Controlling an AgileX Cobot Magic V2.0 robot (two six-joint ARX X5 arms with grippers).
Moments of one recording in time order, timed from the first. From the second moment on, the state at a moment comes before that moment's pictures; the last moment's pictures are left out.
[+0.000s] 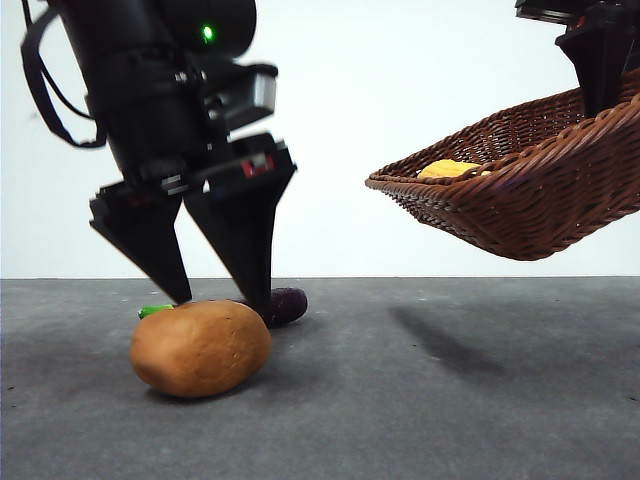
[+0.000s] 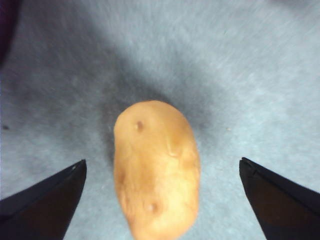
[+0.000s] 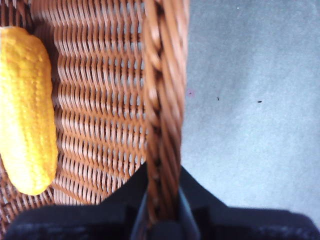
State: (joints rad) left arm -0.68 1.61 1.10 -0.69 0.06 0.03; right arm 0.19 1.64 1.67 -1.35 -0.08 0.05
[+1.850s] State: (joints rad) left arm -0.94 1.43 1.19 -0.30 0.20 -0.26; right arm 0.26 1.64 1.67 -1.35 -0.21 0.05
